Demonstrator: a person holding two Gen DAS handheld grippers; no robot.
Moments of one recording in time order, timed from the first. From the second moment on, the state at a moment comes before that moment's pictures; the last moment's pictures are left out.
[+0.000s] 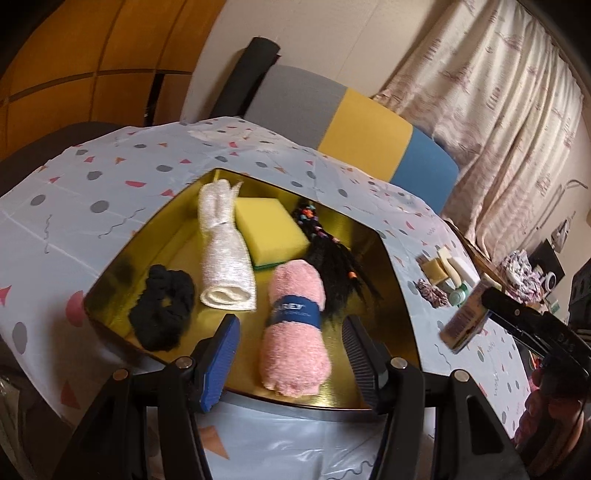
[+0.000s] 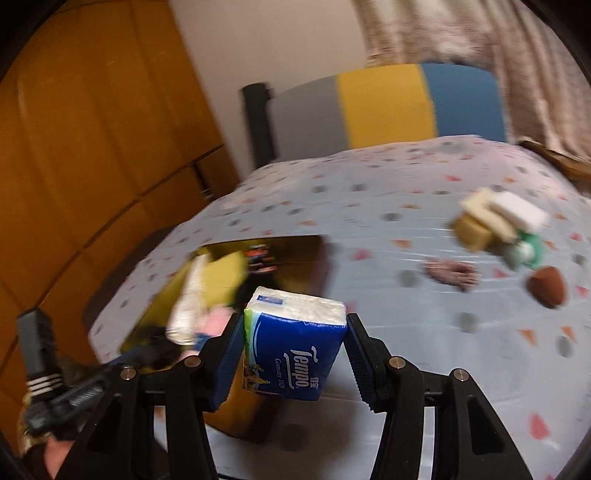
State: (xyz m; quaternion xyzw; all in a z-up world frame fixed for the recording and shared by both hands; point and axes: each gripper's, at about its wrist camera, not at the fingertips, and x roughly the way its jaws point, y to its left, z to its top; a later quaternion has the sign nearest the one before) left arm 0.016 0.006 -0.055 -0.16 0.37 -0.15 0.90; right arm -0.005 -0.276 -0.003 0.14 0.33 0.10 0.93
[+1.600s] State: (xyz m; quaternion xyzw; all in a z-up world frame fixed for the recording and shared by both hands) left arm 0.007 -0.023 -0.057 -0.15 0.39 -0.20 0.88; right arm -0.015 -0.306 -0.068 0.16 0.41 0.00 0.90
